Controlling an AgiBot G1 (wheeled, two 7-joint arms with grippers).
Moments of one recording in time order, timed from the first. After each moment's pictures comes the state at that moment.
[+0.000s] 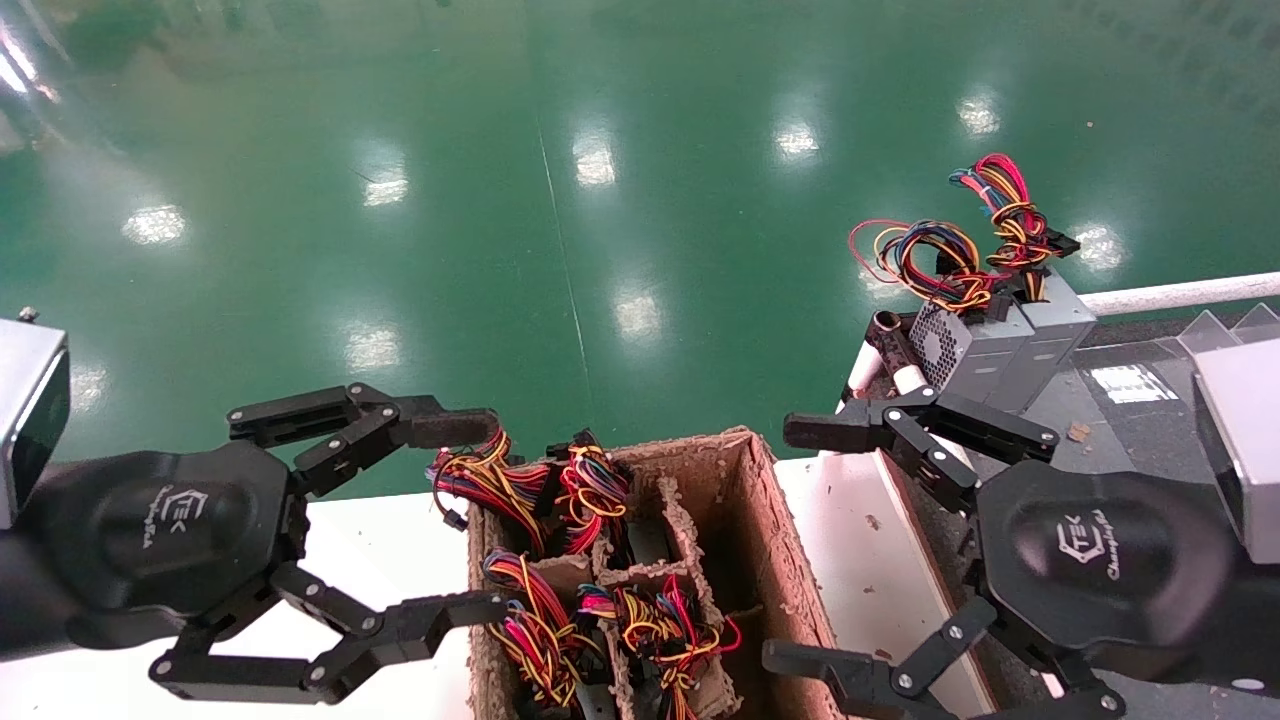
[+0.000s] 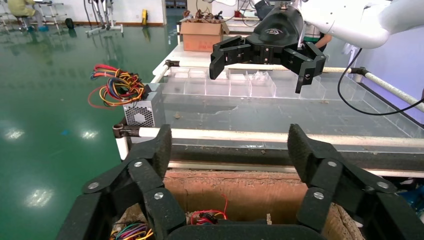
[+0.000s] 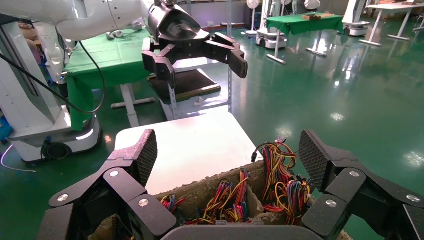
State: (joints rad) left arm -1.10 0.58 0.37 -1.26 0.67 1.46 -0.14; right arm 1.08 -0.61 -0.28 1.28 -0.73 -1.49 0.19
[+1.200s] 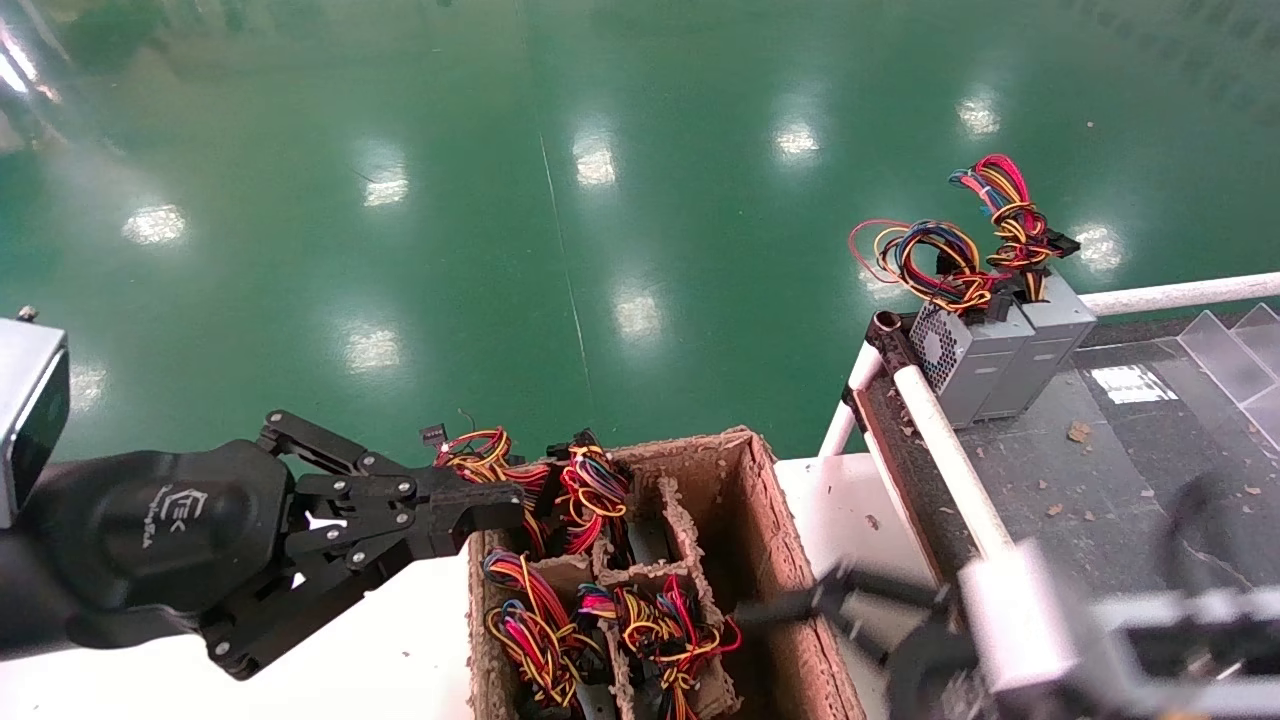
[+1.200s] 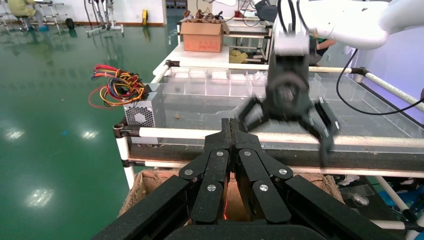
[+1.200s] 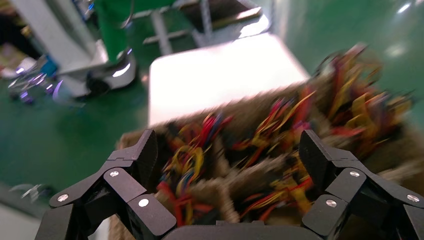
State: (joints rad) left arm -1.10 0.58 0.37 -1.26 0.67 1.46 -0.14; right arm 1.09 -0.65 -0.43 1.33 -0.95 -1.54 0.23
